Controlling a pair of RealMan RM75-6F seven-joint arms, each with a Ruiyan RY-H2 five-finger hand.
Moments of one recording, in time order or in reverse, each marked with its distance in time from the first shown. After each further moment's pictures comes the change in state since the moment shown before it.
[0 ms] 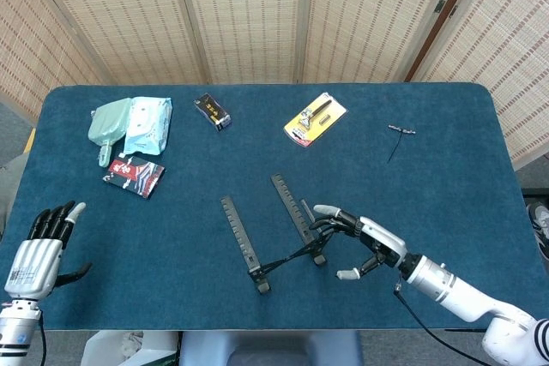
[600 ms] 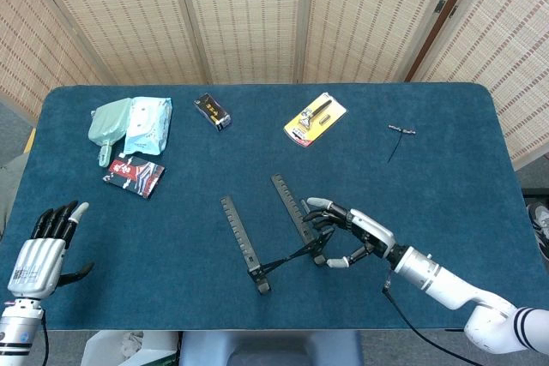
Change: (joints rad) left arm -0.005 -0.001 0.001 -0.007 -0.003 -0.009 0.011; right arm 0.044 -0.091 0.025 0.091 0.060 -0.085 0.029
